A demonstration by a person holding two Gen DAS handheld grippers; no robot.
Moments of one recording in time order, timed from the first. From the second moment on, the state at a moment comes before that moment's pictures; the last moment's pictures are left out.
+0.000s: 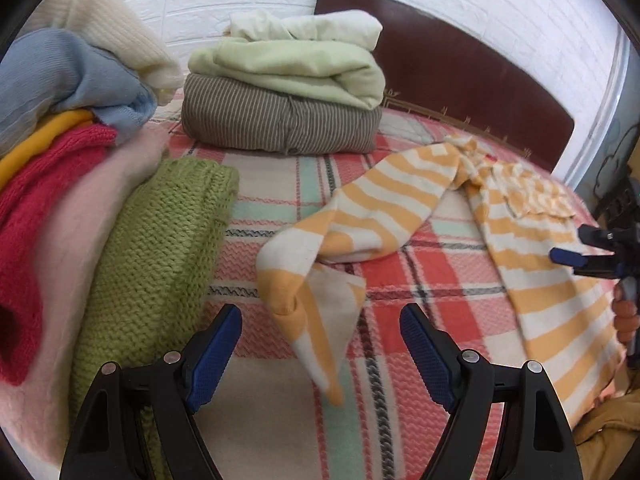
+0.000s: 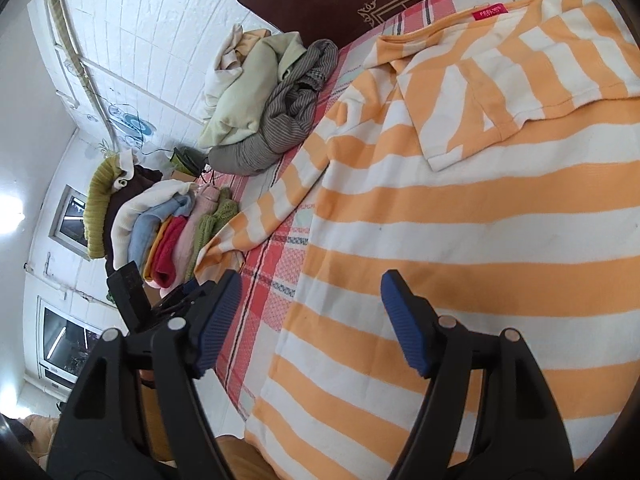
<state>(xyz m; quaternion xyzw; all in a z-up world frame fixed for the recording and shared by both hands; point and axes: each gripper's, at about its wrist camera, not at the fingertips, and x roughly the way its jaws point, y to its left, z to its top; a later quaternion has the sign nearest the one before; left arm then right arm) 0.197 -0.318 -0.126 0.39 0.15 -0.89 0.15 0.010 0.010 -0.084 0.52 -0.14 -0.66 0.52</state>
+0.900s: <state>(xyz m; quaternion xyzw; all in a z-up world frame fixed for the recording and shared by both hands) 0.138 -0.310 -0.109 0.36 0.41 -0.82 -0.16 0.008 0.040 -0.088 0.52 -0.17 -0.67 0.51</state>
